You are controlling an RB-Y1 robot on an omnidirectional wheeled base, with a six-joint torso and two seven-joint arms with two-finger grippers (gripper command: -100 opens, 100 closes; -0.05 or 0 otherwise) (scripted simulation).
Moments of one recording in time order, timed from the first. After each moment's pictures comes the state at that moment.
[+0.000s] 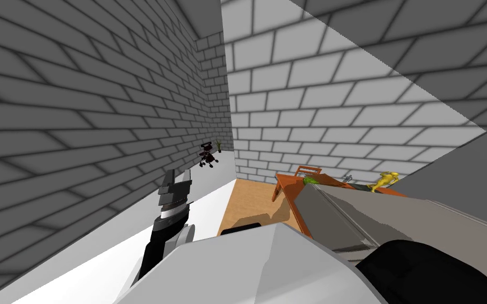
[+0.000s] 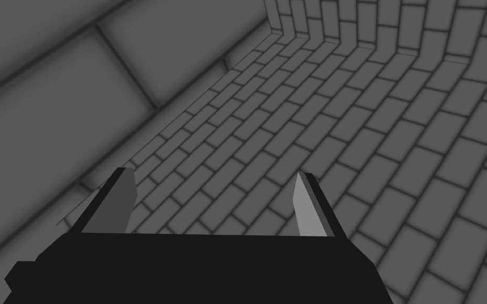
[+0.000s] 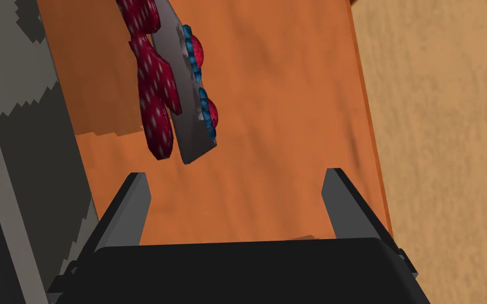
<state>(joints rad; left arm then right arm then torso) 0.53 -0.01 0.01 -2.27 -0.04 -0.64 0.04 0.52 -1.00 0.55 -0.55 1.61 -0.26 0.29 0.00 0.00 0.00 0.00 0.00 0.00</state>
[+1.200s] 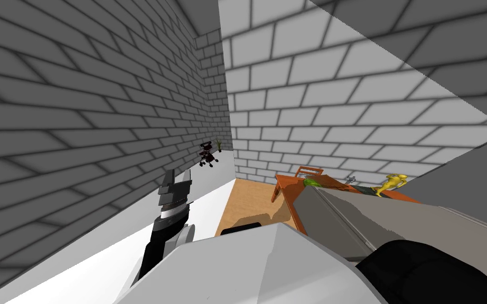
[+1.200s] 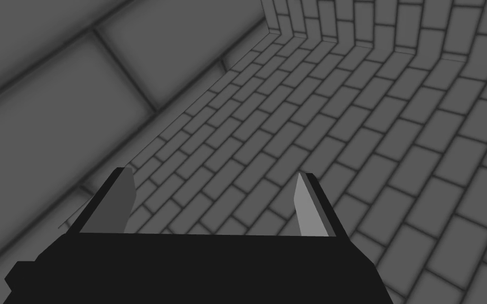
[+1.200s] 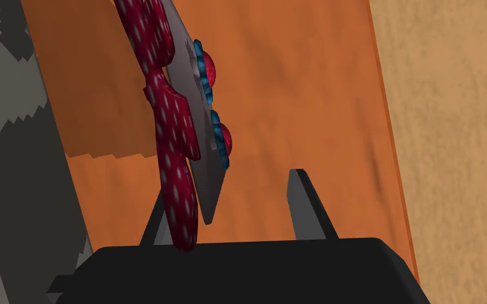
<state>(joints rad) 0.53 -0.01 0.01 -2.27 -0.04 -0.64 0.04 0.50 -0.92 0.57 -0.49 1.61 -0.21 0.30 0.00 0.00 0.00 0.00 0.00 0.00</state>
